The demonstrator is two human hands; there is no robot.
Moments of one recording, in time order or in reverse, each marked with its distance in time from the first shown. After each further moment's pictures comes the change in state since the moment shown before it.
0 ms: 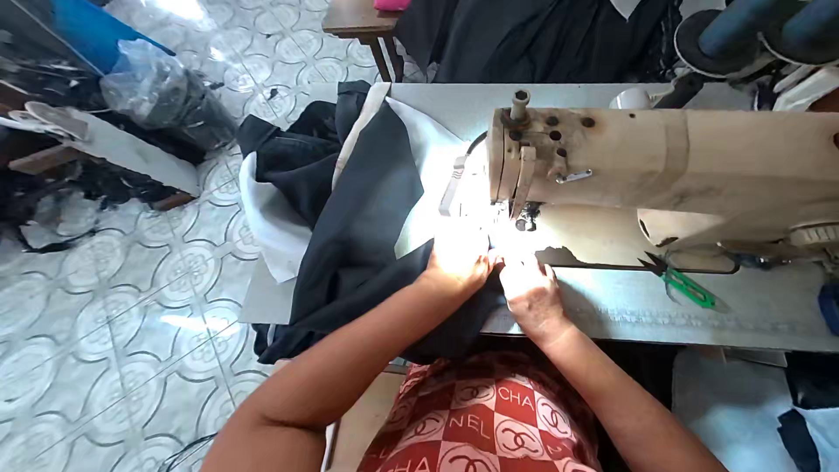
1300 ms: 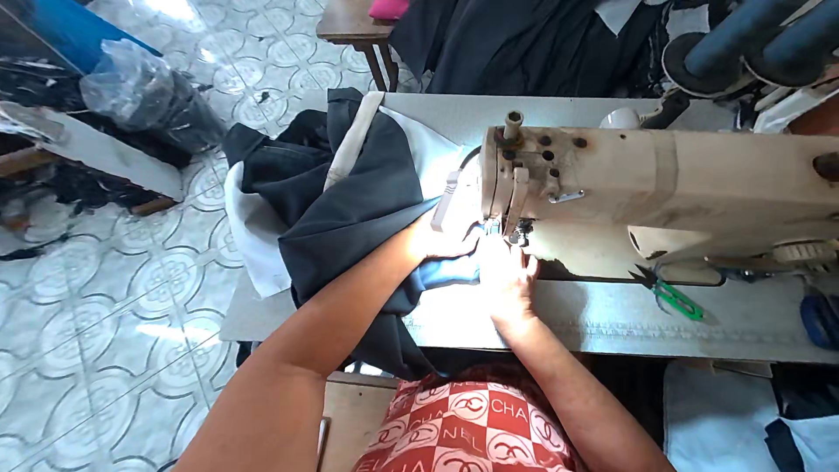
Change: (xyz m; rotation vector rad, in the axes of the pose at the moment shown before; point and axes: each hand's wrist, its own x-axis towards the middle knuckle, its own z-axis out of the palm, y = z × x) left_hand 0.065 -0.071 0.016 -0.193 0.119 0.403; right_hand 0.046 -0.026 0.015 -0.045 -0.155 0.330
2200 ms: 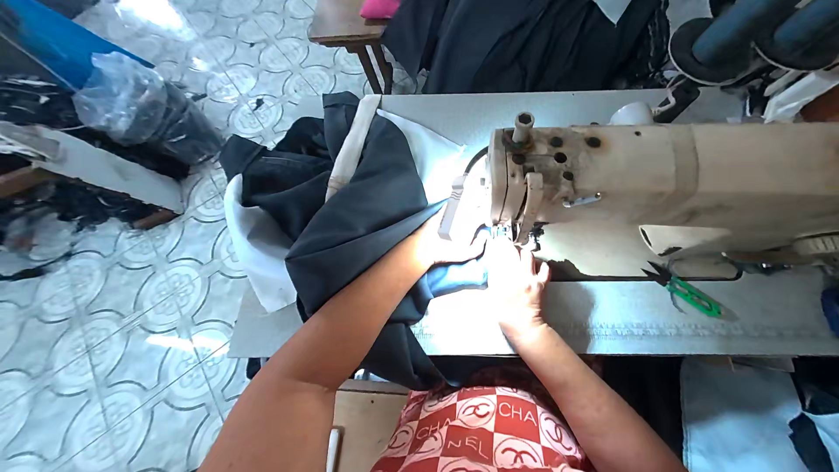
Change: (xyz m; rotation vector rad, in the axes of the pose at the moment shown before) left_hand 0.000 -0.008 0.008 0.084 -0.373 -0.214; right_hand -0.001 -0.006 0.003 -0.030 -0.053 0.074
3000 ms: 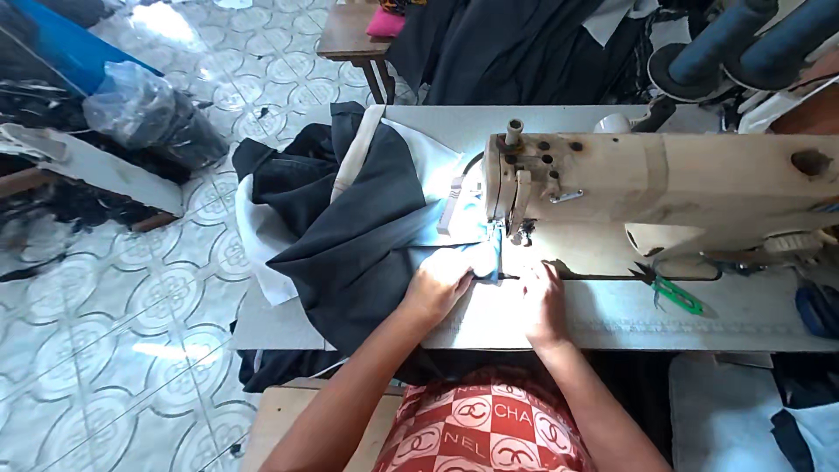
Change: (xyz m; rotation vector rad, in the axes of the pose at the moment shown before) left_hand -0.077 0.054 0.046 -0.272 0.744 0.011; right_hand -0.026 0.054 -0.007 0.380 0.193 -0.061
